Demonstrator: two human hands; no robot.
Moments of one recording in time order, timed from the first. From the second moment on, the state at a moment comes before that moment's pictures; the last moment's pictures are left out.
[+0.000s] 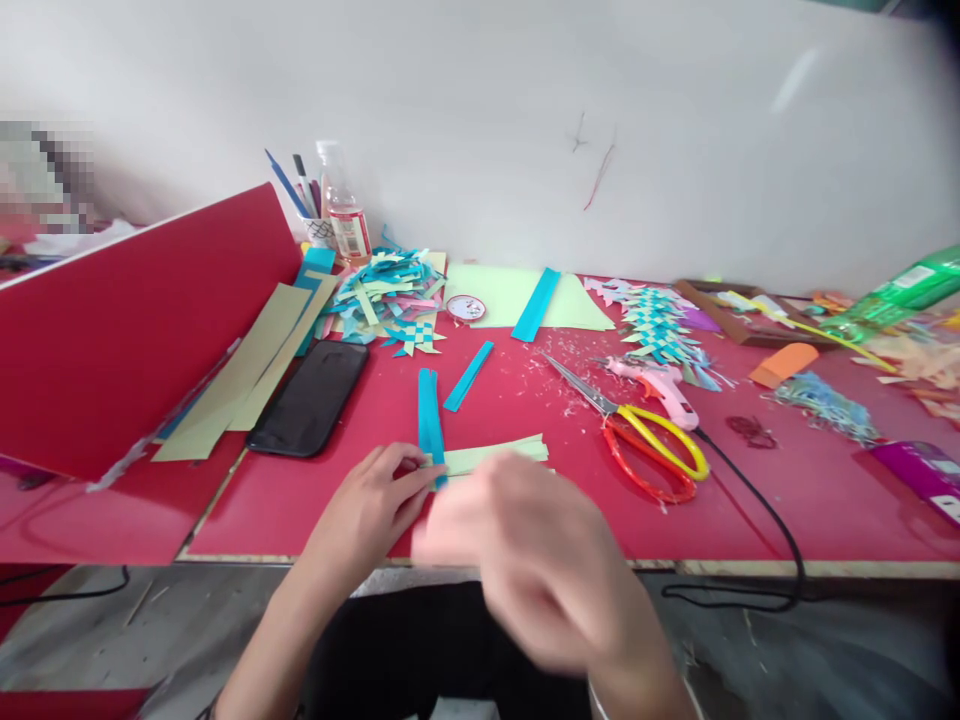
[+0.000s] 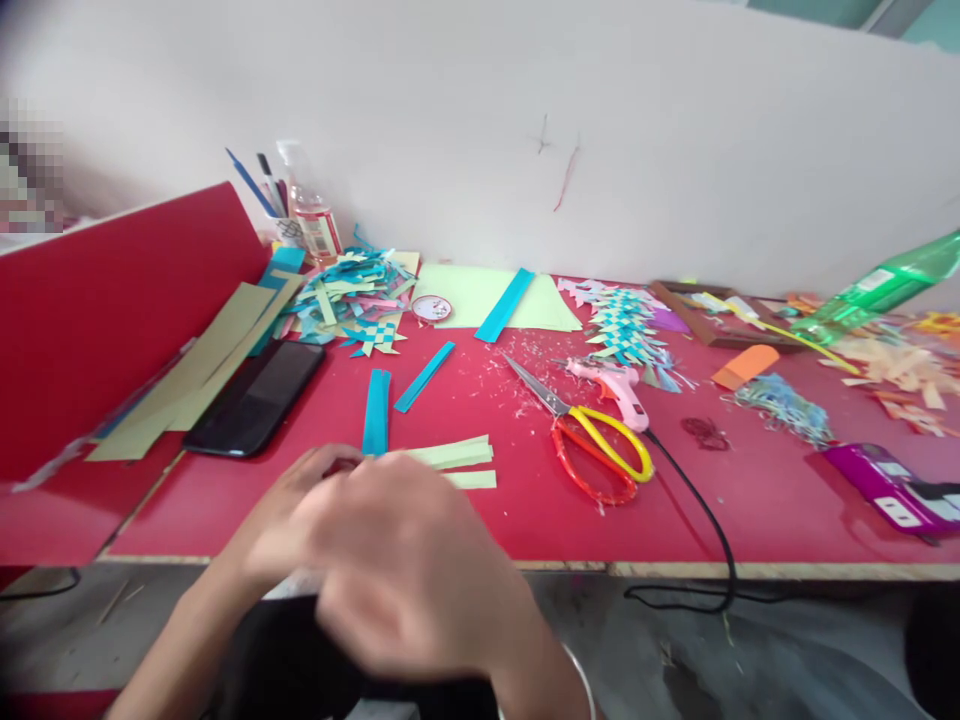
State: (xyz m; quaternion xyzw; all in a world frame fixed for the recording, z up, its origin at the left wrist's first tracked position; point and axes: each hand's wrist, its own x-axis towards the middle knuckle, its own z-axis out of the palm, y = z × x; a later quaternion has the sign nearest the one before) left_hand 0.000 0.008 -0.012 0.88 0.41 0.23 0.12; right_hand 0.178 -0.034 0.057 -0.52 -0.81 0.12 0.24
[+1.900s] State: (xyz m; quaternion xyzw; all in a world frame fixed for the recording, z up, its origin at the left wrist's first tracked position) left_hand -0.002 0.009 -0.018 0.88 0.40 0.22 0.11; right_hand 0.188 -0.002 -0.009 -0.65 -0.74 0.00 0.19
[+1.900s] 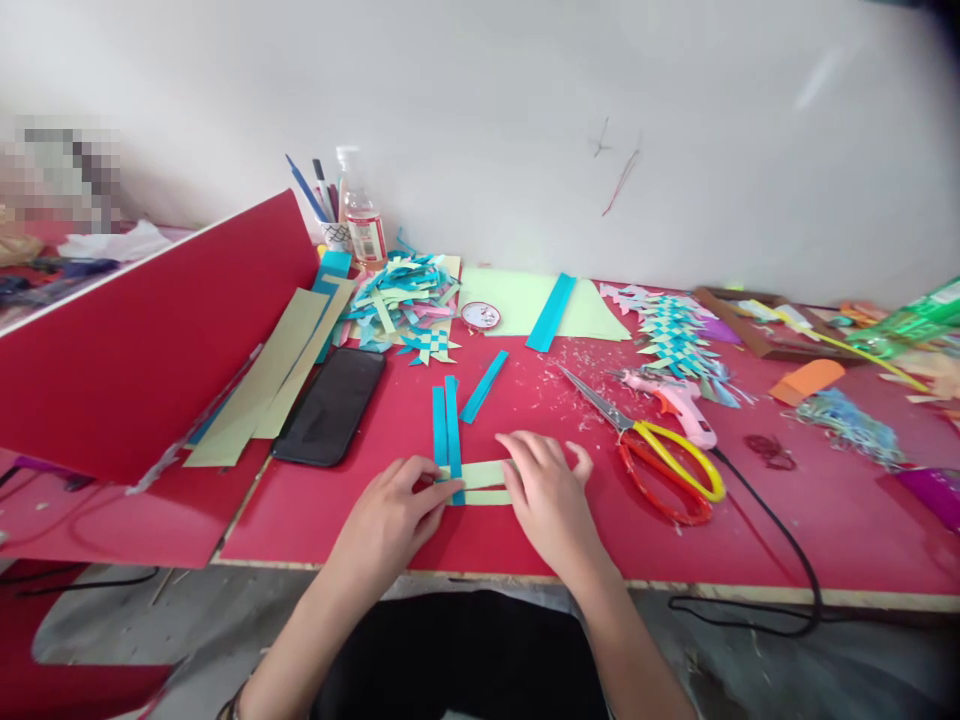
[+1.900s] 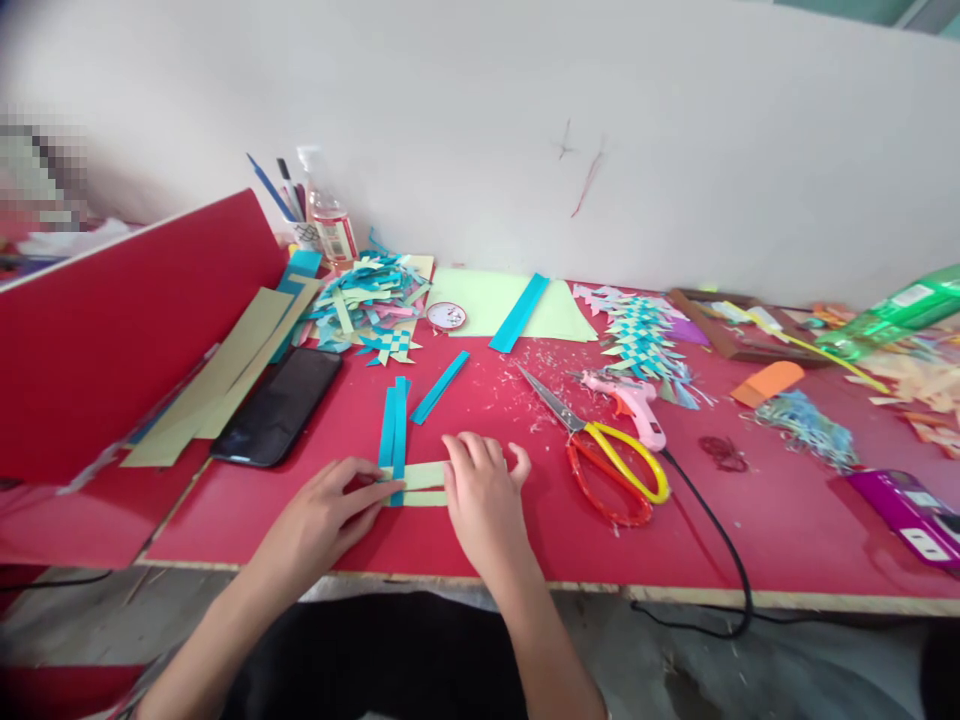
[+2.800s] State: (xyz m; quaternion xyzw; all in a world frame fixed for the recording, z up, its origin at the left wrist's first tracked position) left_hand 0.017 0.006 0.004 0.83 0.52 0.18 0.10; right_hand 0.216 0.017 0.038 -0.58 -0.72 0.22 0.30
